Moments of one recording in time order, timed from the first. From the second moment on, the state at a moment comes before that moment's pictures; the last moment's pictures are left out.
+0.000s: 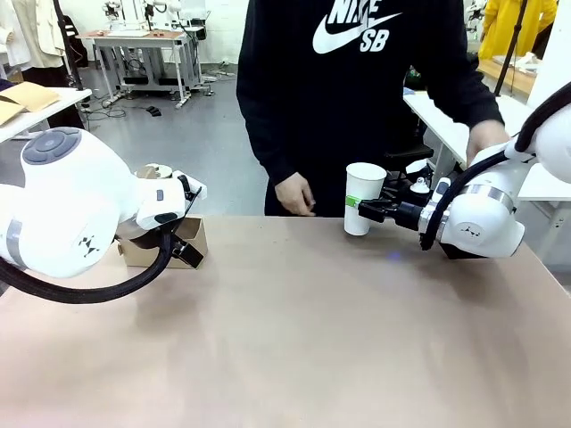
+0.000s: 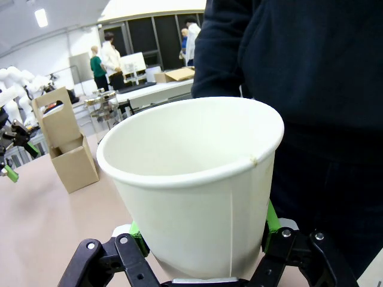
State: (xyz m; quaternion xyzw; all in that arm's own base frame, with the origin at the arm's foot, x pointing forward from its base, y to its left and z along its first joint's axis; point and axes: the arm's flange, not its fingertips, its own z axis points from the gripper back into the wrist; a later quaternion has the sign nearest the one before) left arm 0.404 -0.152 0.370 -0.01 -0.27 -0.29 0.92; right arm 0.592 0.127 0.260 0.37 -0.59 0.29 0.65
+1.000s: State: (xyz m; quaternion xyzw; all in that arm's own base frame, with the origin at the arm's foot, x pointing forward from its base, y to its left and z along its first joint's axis) left arm 0.404 -0.152 0.370 -0.01 -0.27 -0.29 0.92; right arm 0.592 0.127 0.259 0.37 -0.59 0.29 0.65
